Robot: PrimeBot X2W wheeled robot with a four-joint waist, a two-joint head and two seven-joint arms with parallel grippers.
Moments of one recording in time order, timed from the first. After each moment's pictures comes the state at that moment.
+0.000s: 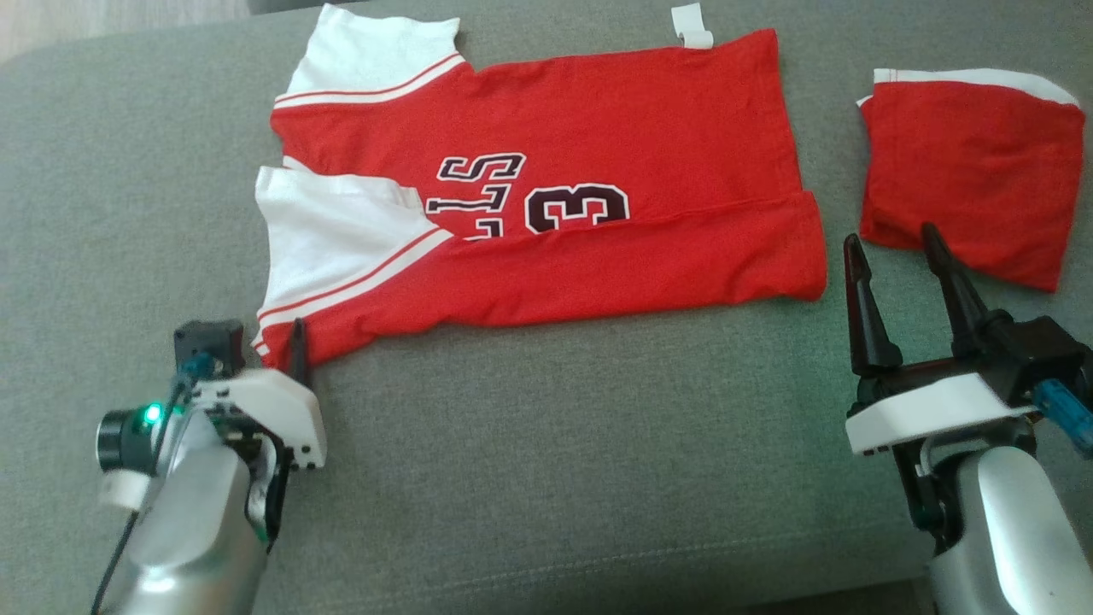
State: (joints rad) left arm -0.43 0.17 -0.29 0.80 -0.25 0.11 -0.16; right arm -0.17 -0.09 0.02 0.13 0.07 0.13 -0.11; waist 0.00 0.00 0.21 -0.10
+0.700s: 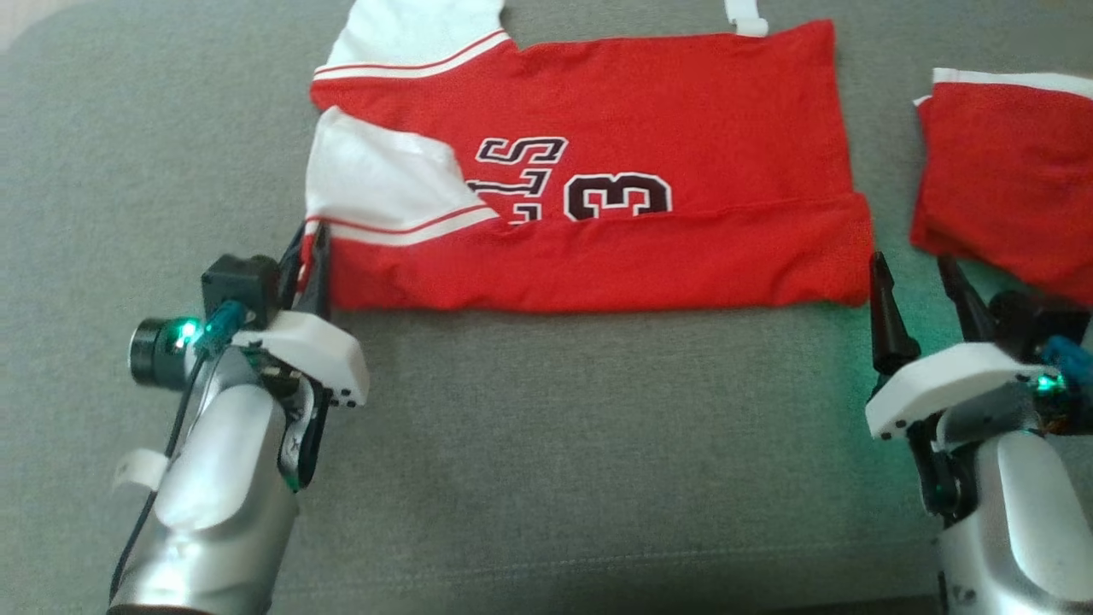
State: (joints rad) left arm -0.50 0.15 -0.34 0.64 -0.23 0.07 -0.25; right arm -0.25 -0.05 -0.11 0.30 0.10 0.13 0.06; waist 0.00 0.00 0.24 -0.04
